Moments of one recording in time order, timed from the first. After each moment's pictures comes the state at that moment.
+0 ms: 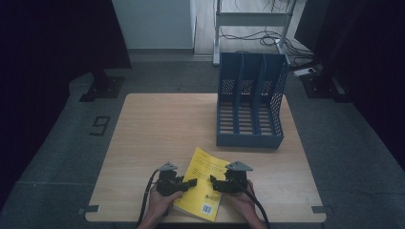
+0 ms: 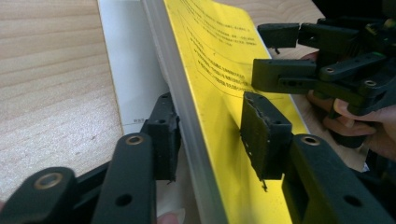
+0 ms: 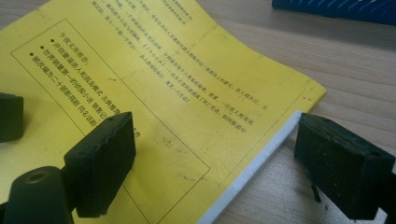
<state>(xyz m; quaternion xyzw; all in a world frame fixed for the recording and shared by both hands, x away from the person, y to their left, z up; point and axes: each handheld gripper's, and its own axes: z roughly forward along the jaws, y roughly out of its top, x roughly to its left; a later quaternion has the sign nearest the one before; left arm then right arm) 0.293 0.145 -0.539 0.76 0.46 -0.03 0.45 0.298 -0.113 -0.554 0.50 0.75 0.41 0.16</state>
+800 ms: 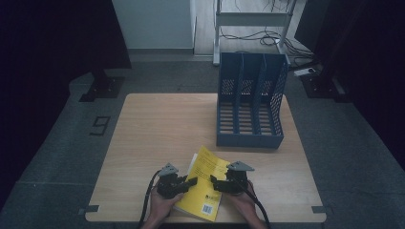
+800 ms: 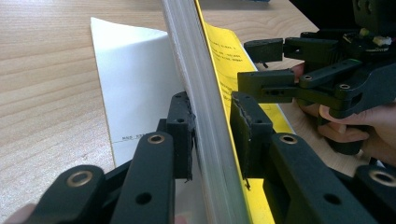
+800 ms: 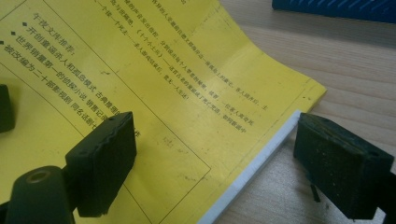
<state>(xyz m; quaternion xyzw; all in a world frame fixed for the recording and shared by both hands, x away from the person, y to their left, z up) 0.281 0.139 -0.531 0.76 0.44 0.01 0.48 0.298 -0.115 -0.554 0.51 0.74 0.42 0.15</state>
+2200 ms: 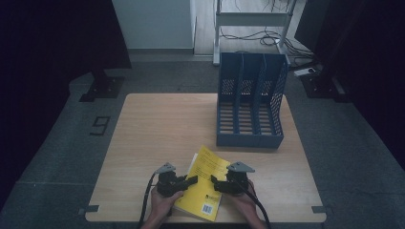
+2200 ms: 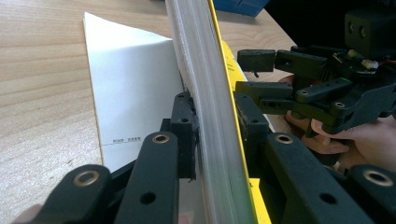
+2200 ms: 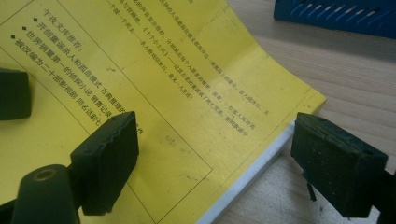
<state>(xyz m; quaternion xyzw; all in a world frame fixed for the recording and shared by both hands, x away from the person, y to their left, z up) 0.288 0.143 -0.539 0.73 0.45 -0.03 0.51 0.295 -0.117 -0.552 0.49 0.74 0.43 0.16</state>
